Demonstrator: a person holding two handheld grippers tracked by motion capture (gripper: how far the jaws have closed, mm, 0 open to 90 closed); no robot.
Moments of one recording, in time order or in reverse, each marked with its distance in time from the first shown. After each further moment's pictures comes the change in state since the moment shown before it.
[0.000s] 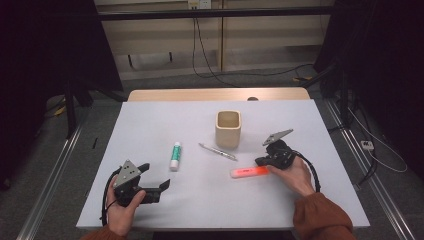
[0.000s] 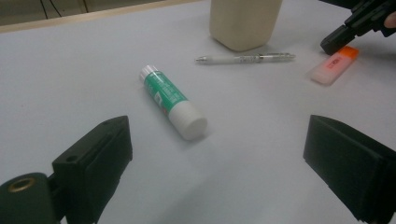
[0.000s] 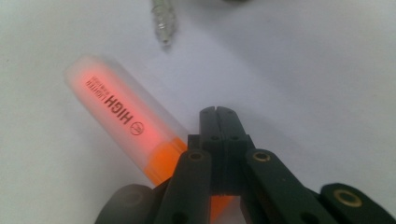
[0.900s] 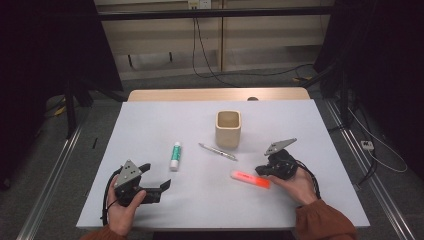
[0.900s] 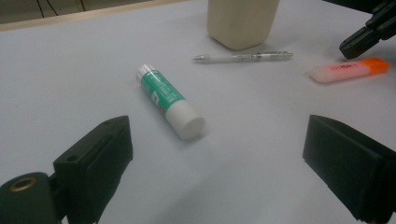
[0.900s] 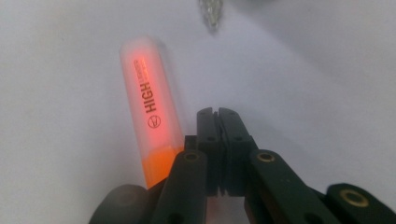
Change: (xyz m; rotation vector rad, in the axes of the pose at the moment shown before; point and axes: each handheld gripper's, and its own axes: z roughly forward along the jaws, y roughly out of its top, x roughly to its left) left arm 0.000 0.000 0.002 0.004 -0.012 0.000; right arm 0.020 -0.015 -0.015 -0.043 0.028 -0.016
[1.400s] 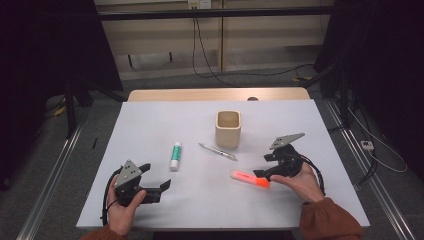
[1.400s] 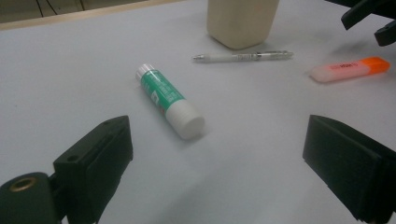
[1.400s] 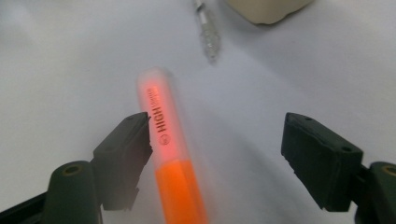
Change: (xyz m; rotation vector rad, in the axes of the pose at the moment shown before) left arm 0.000 0.000 0.000 0.004 -0.002 0.002; right arm -0.002 0.009 -0.019 -0.045 0.042 0.014
